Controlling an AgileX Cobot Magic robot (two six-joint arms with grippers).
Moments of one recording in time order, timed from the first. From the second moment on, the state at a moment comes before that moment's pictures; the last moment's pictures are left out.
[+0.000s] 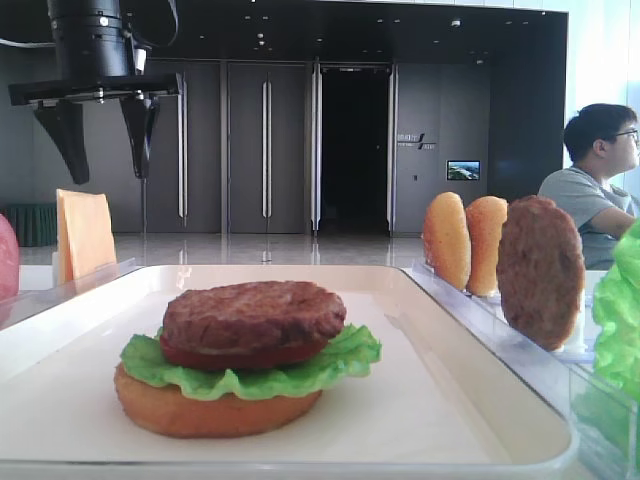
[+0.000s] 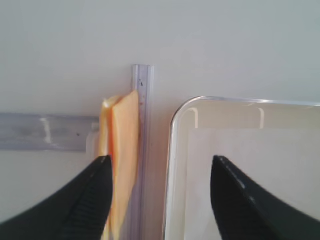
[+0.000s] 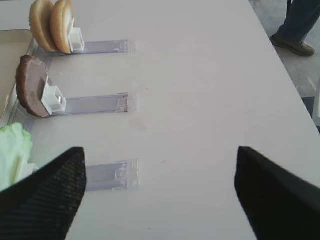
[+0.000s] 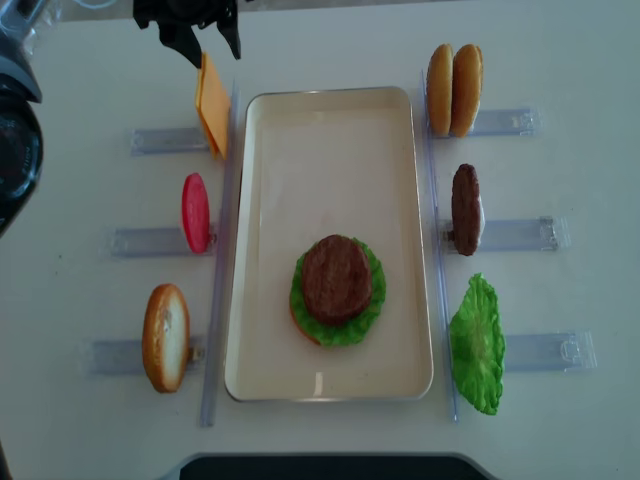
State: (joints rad) left arm -0.24 2.16 -2.01 0.01 1.24 -0.35; right arm 0.01 -0.01 -0.51 0.00 1.13 0.01
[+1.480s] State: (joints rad) left arm -0.24 2.20 -2.00 -0.03 1.24 -0.36; right arm 0.01 -0.01 -0.51 0.00 1.13 0.01
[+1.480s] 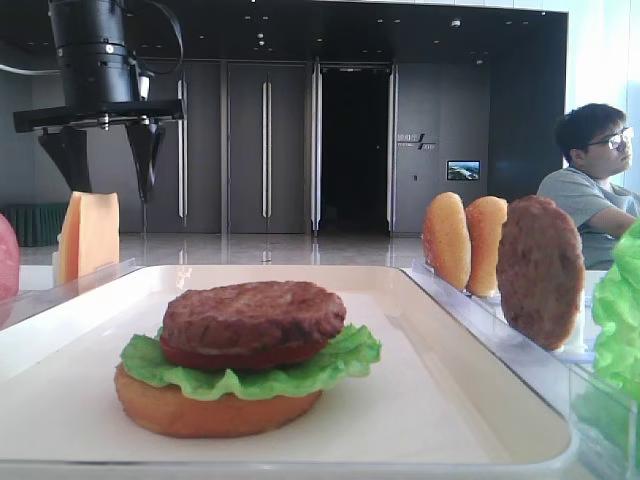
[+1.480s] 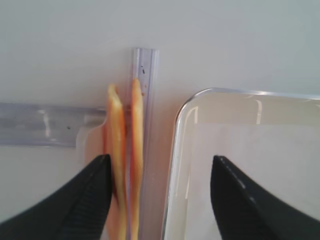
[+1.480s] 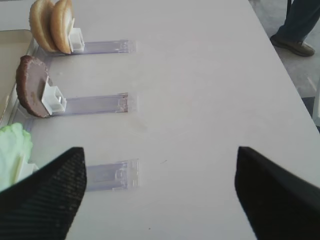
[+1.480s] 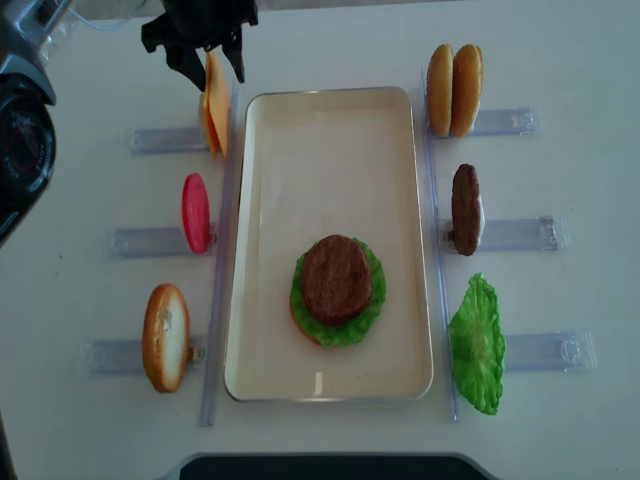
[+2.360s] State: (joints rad) left arm -0.24 2.17 -2.00 -0.05 1.24 -0.35; right arm 0.01 -0.01 -0.51 0.00 1.13 0.01
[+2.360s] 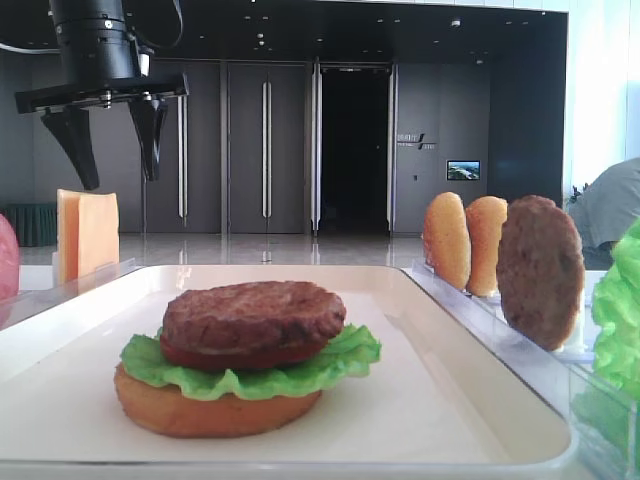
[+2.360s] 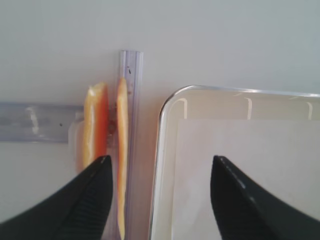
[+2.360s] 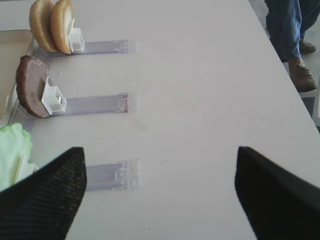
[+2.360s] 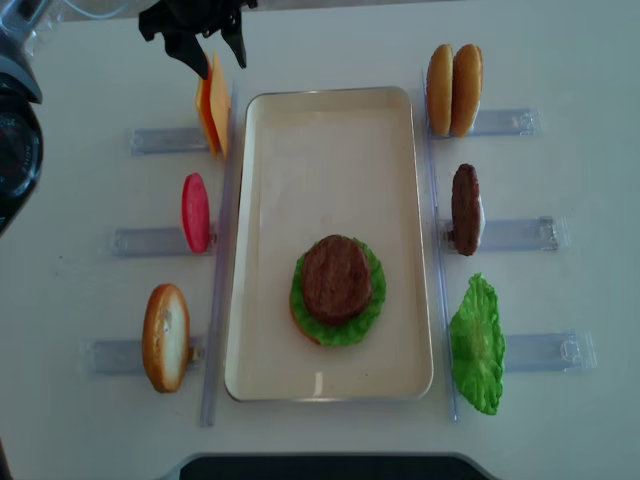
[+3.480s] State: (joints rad) left arm -0.24 2.19 -2.00 -0.05 1.24 -0.35; right arm 0.01 -0.01 -0.51 0.00 1.13 0.01
